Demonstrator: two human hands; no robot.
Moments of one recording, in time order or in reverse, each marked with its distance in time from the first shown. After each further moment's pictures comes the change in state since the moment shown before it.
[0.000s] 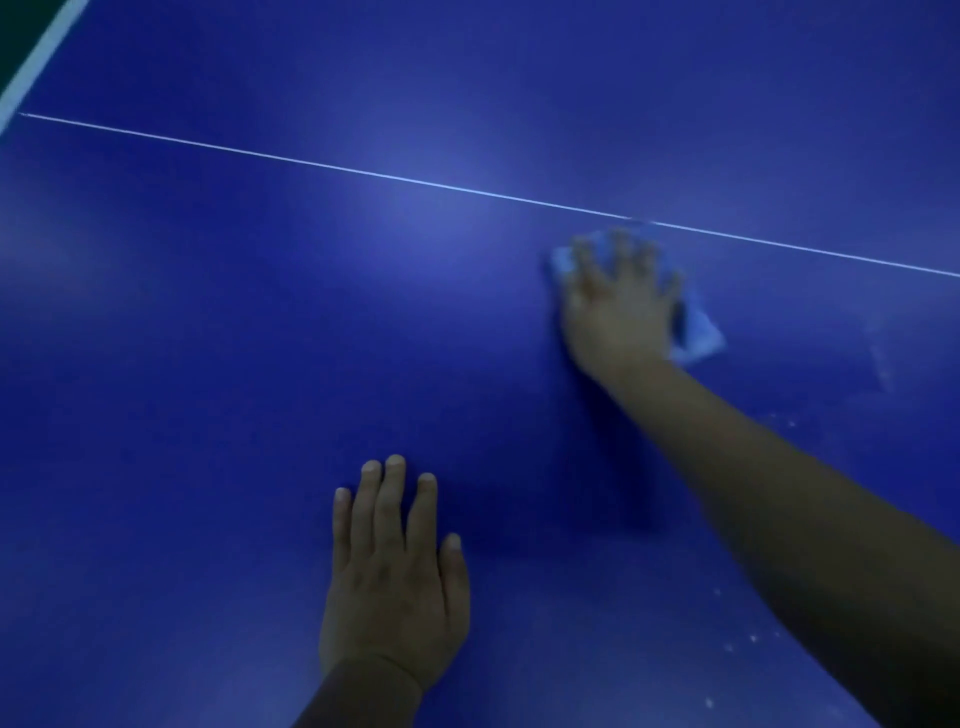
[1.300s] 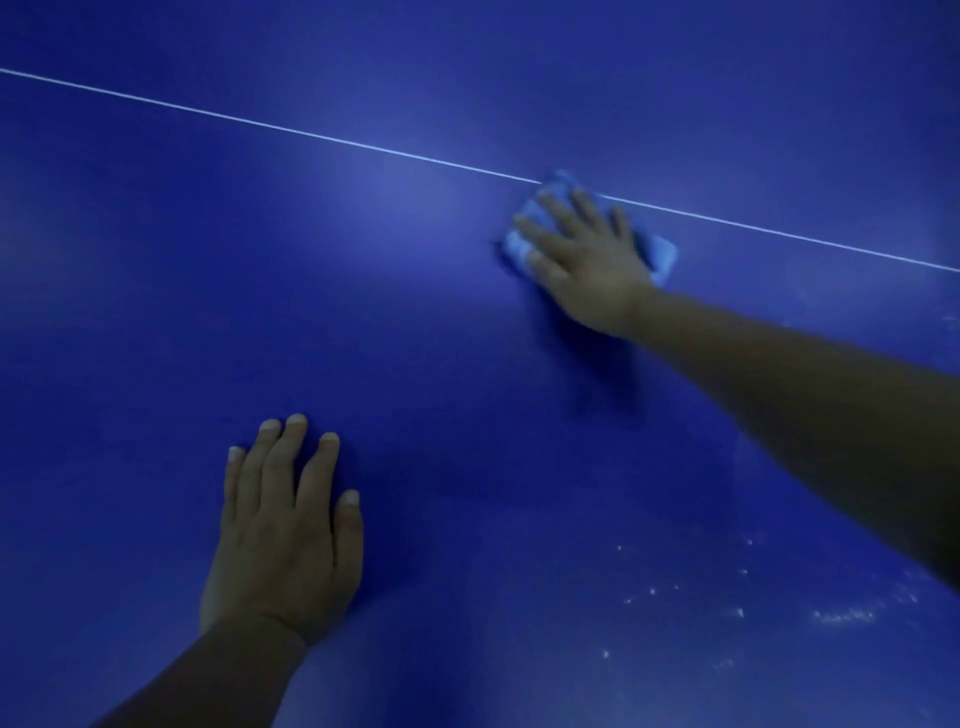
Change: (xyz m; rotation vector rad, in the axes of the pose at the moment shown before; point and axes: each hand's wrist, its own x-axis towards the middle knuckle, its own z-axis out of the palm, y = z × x) left_hand -0.001 0.004 0.000 -0.071 -0.003 -0.033; right_hand 0.024 0.077 -0.024 -0.055 -0.129 -0.461
